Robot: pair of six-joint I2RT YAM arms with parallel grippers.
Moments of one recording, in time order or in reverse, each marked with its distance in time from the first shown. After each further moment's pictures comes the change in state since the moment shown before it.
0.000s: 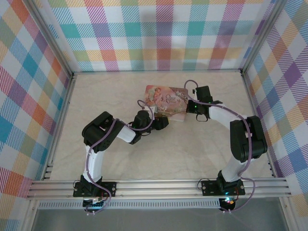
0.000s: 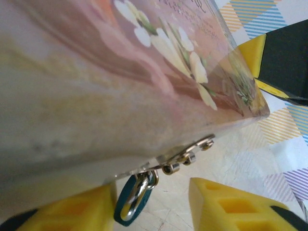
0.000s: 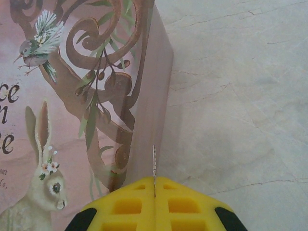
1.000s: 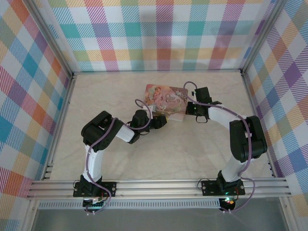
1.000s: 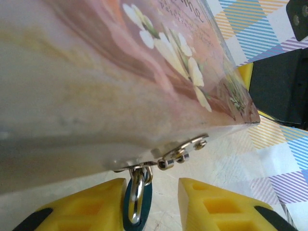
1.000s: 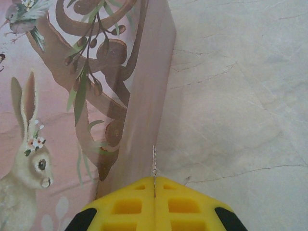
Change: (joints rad) left arm 0.031 0.004 -0.011 0.034 0.042 -0.051; right arm 0.008 0.000 -0.013 -0.026 -0.012 0.003
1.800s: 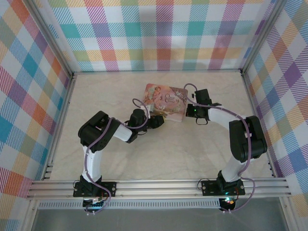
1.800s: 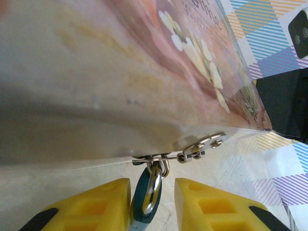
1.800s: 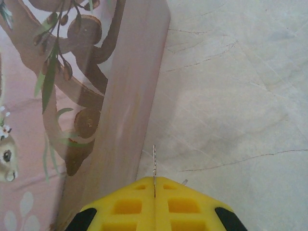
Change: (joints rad) left arm 0.028 -0.036 -0.019 -0.059 0.014 0.001; right arm 0.000 0.000 -0.030 0.006 -0.008 0.011
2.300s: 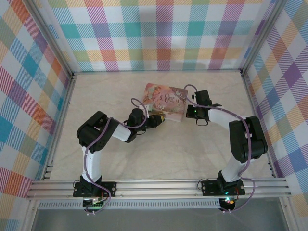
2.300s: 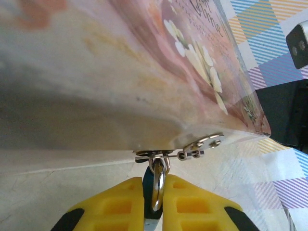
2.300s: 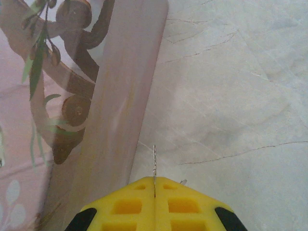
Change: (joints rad) left arm 0.014 -0.018 -0.010 -0.014 -0.003 -0.001; right arm 0.000 -0.007 -0.017 0.000 -0.007 0.000
